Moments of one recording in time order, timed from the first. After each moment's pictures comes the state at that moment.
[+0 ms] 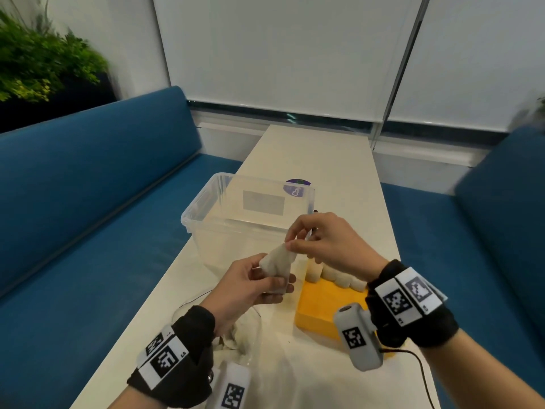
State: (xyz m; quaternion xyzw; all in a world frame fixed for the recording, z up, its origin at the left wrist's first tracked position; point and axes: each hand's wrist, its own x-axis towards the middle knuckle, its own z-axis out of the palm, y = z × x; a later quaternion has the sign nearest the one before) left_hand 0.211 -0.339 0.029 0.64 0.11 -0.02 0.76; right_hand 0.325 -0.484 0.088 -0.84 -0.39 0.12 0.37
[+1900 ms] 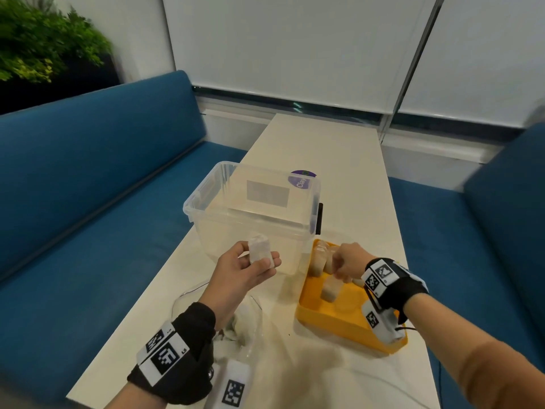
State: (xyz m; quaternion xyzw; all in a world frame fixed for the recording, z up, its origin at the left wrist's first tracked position) left_hand 0.215 -0.333 0.009 0.56 0.18 0.10 0.80; right_hand 0.415 -0.509 -0.024 -0.93 -0.26 0.24 0.06
